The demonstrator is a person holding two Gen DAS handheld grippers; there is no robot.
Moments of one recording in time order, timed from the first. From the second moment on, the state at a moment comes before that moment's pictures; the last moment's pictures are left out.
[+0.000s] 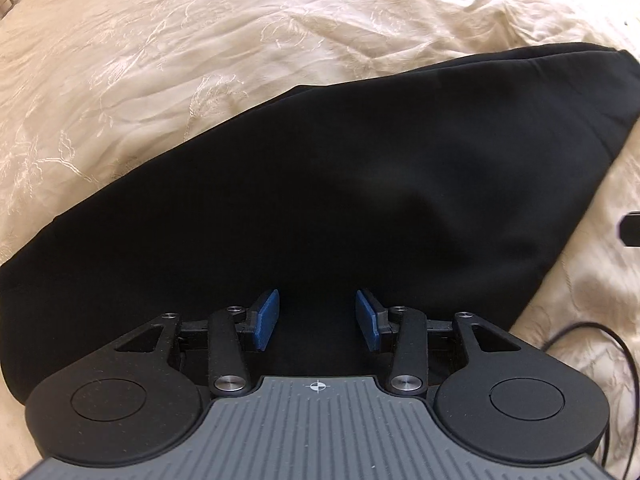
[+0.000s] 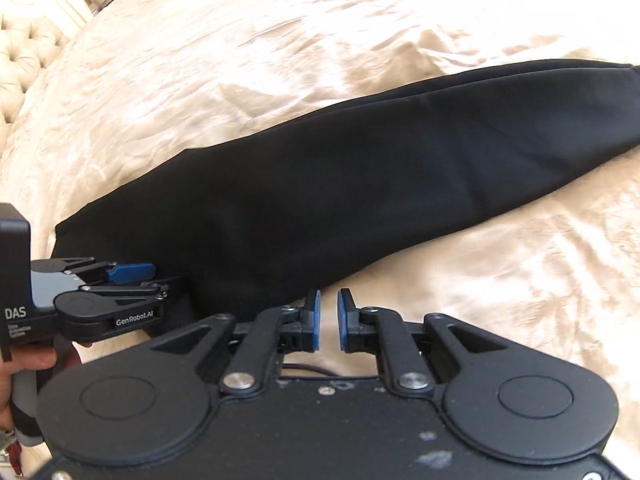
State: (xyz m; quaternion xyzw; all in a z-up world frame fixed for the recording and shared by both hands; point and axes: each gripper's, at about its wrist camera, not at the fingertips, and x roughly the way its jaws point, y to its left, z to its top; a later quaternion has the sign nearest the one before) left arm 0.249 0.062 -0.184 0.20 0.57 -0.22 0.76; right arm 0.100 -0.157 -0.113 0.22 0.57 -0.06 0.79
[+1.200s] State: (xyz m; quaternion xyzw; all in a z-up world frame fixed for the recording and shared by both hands) left arm 0.242 -0.095 -0.179 0.15 0.58 -0.09 0.80; right arm 0.215 -0.330 -0.131 -0.03 0.53 0.16 0.83
